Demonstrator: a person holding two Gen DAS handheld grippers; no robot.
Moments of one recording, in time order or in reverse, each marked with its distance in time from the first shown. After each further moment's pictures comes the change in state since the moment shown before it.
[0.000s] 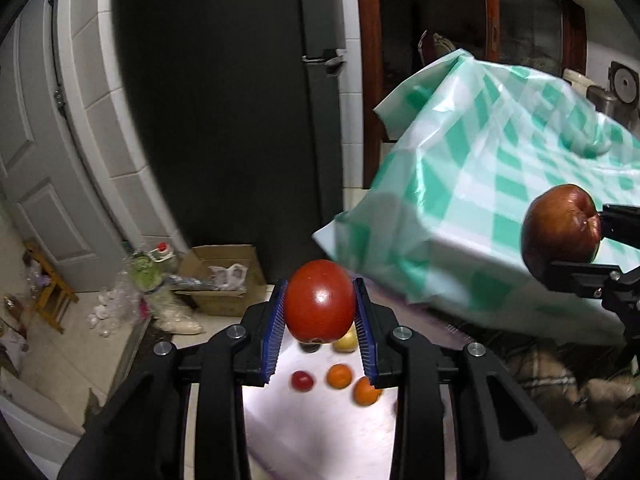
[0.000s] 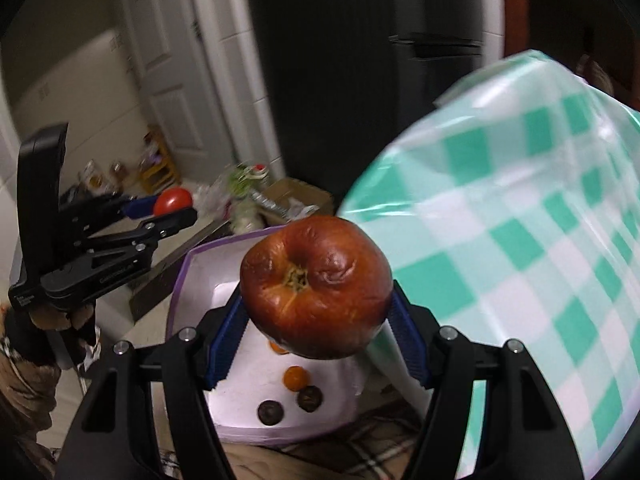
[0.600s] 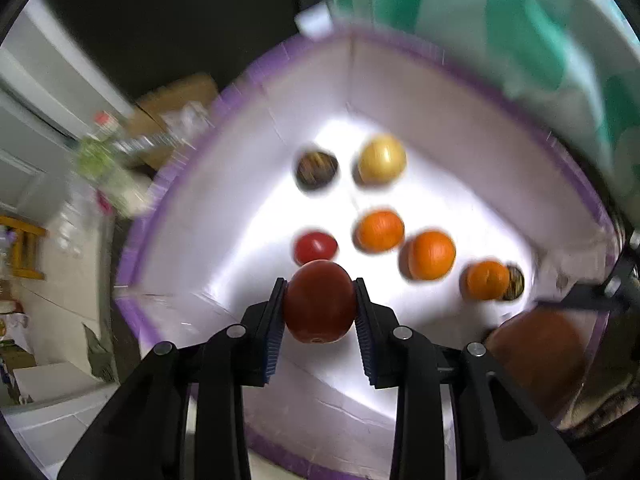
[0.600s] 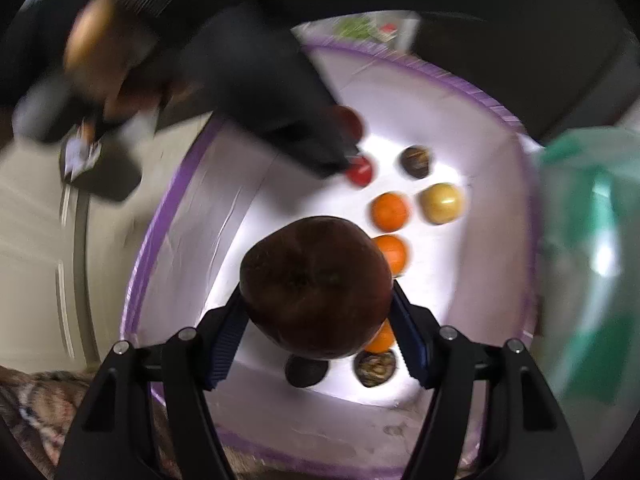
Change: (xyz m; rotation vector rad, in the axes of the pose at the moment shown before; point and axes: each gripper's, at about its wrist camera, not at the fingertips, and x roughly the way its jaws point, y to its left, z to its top) left arm 0.174 0.032 -0.092 0.085 0.686 -0.149; right arm 0.164 0.133 -0.088 -0.537 0.484 0.111
